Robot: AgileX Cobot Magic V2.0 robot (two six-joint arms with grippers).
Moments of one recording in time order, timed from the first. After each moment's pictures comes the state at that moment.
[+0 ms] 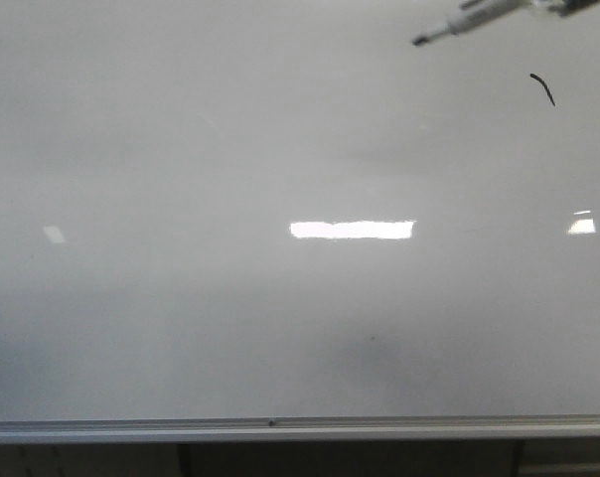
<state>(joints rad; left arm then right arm) -0.41 1.03 -1.19 -0.43 1.09 0.75 0.18 1.17 -1.23 0.53 1.24 -0.67</state>
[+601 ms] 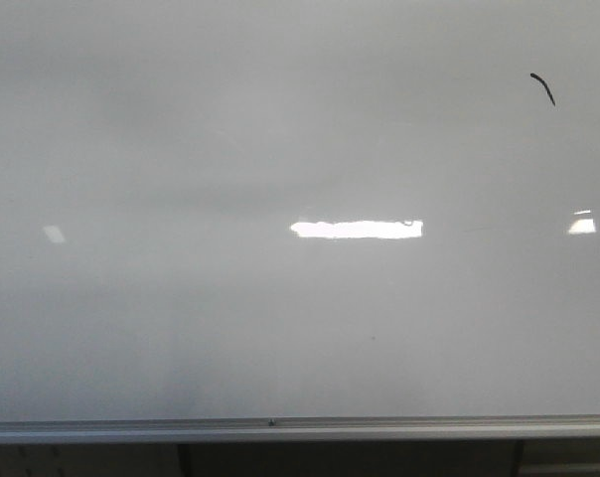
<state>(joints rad) -0.74 1.33 -1.37 -0.54 1.17 0.94 0.48 1.17 -1.23 0.62 1.24 -0.84</state>
